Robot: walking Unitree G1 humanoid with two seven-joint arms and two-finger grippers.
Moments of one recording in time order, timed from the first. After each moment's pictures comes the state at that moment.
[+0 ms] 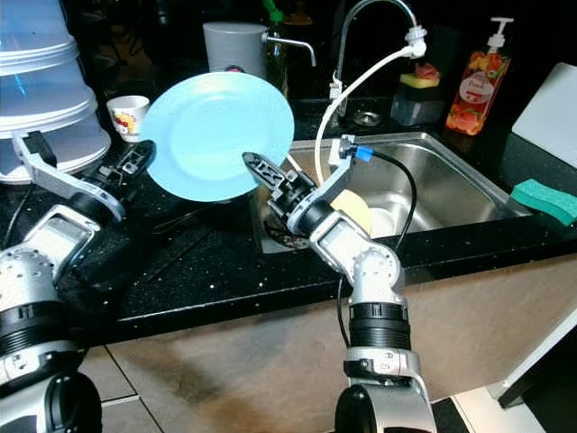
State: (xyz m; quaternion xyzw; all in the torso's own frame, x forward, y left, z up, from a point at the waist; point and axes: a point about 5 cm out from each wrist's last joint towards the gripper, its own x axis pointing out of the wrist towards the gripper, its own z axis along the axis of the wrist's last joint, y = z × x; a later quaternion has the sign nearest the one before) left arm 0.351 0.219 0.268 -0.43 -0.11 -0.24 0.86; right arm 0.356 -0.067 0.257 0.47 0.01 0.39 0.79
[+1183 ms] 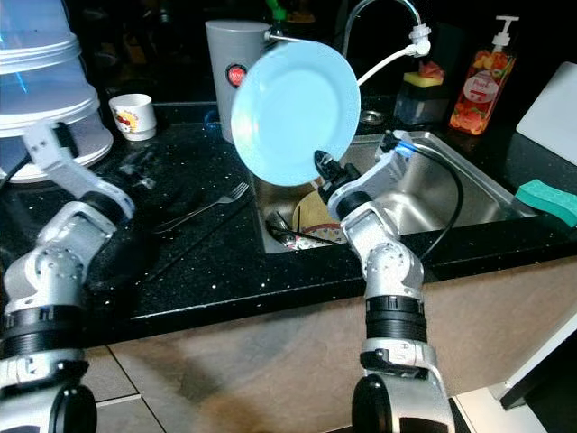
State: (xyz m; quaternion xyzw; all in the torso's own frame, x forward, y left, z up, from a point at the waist) left arm 0.351 0.181 0.267 -0.16 -0.12 -0.22 0.95; right arm 0.382 -0.122 0.248 0.28 -0.06 0.15 0.95
